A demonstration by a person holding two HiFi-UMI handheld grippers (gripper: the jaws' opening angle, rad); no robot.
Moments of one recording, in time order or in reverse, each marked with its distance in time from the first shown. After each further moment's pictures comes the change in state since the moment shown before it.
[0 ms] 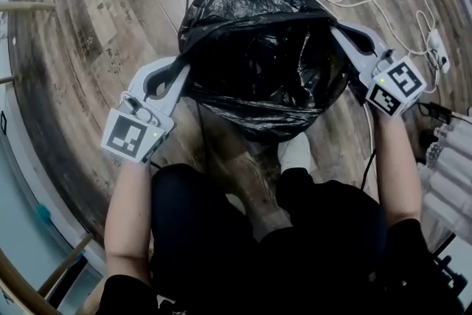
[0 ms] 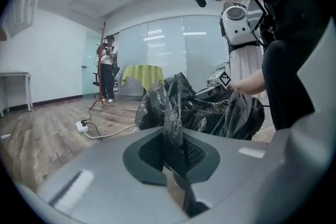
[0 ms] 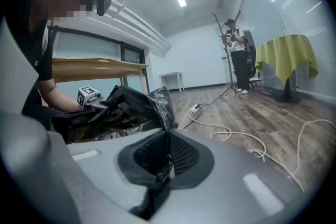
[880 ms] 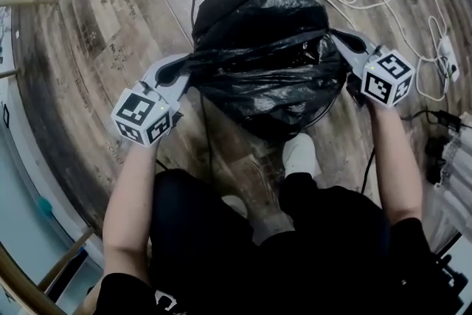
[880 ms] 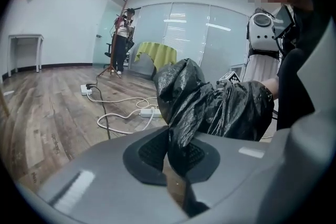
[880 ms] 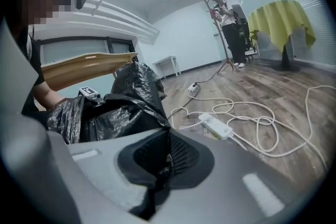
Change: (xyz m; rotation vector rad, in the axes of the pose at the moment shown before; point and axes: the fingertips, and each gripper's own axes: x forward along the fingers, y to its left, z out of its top) left arm 0.025 0.029 -0.086 -0.250 0.168 0.015; right arm 0.043 -0.024 -0.079 0.173 0.163 0.032
